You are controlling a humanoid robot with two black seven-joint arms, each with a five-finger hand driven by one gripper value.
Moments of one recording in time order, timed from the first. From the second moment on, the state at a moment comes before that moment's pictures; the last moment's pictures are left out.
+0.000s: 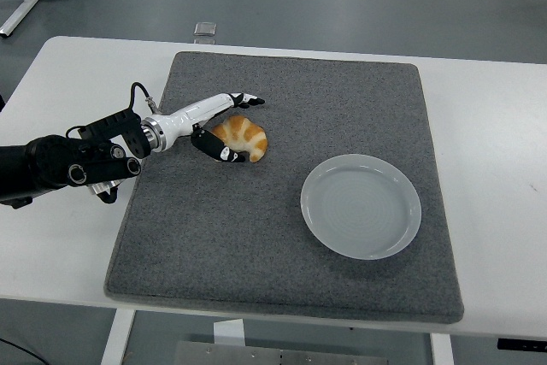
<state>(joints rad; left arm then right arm) -1.12 0.42 0.33 -0.95 0.61 0.29 -0.46 0.05 0.00 0.00 0.14 0.06 0.07 -0.03</state>
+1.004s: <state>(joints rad) -1.12 0.46 0.22 -0.94 0.61 0.30 -0.46 0.05 0.00 0.00 0.14 0.06 0.07 -0.03</state>
